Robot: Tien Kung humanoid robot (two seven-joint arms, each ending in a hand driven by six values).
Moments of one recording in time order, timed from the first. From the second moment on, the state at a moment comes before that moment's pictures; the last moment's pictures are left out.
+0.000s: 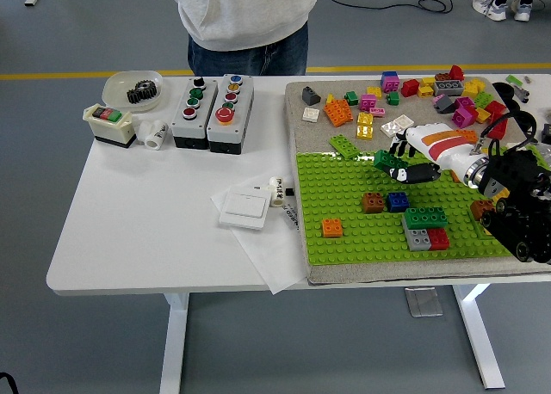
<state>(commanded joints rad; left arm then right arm) -0.24 0.12 -0.66 -0.27 1.25 -0.02 0.36 0.98 -0.24 0.20 0.40 -1.52 -0.36 0.42</state>
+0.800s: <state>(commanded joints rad) -0.23 0.12 -0.66 -0.26 1.24 -0.01 0.35 0.97 -0.56 0.25 0.88 -1.99 -0.47 0.44</state>
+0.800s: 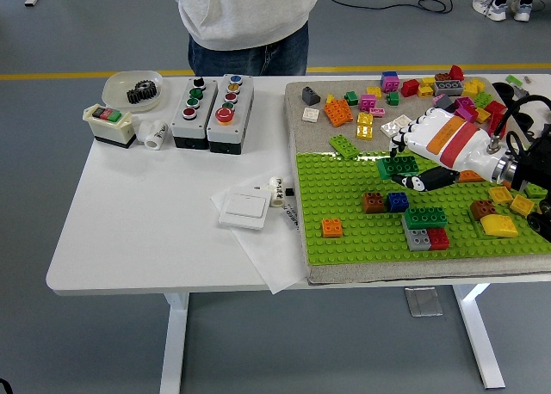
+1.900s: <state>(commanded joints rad) -0.22 0.12 -0.66 -0.26 1.24 -0.01 0.35 0.89 -0.73 0.30 1.11 -1.98 -0.28 0.31</state>
